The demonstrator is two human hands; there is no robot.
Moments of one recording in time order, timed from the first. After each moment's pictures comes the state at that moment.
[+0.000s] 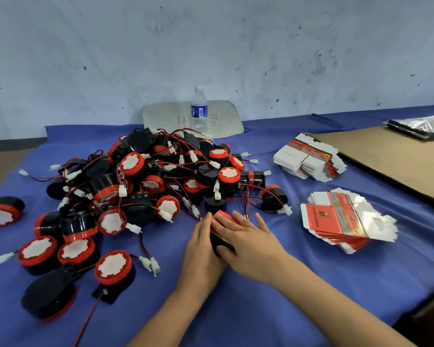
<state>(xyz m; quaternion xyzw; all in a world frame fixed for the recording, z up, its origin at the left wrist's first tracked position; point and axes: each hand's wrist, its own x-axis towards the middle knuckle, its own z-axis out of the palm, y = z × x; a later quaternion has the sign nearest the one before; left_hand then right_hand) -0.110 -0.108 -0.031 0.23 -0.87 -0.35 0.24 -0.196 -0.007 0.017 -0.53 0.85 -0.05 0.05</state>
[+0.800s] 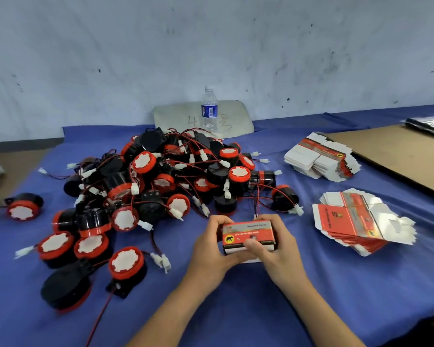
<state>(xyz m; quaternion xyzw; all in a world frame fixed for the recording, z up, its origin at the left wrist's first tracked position) -0.102 -0.107 -0.020 0.15 -0.80 -0.52 0.28 -0.195 0.015 -0.014 -0.38 0.65 -0.65 0.08</state>
